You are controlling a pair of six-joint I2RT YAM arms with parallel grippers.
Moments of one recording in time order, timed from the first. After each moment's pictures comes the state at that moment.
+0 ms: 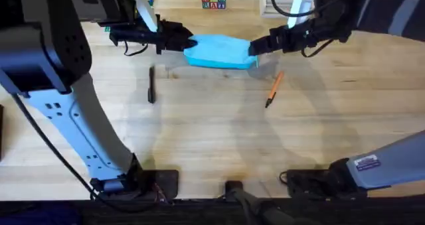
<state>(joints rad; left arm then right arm) 0.12 2.13 1.40 -0.73 1.27 1.25 0.08 1.75 1.15 -0.52 -0.58 -0.16</state>
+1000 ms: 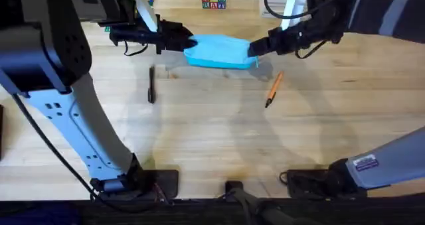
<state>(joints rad) 0.12 2.13 1.40 -0.73 1.27 1.25 0.12 1.77 1.15 -0.50 -0.58 -0.13</state>
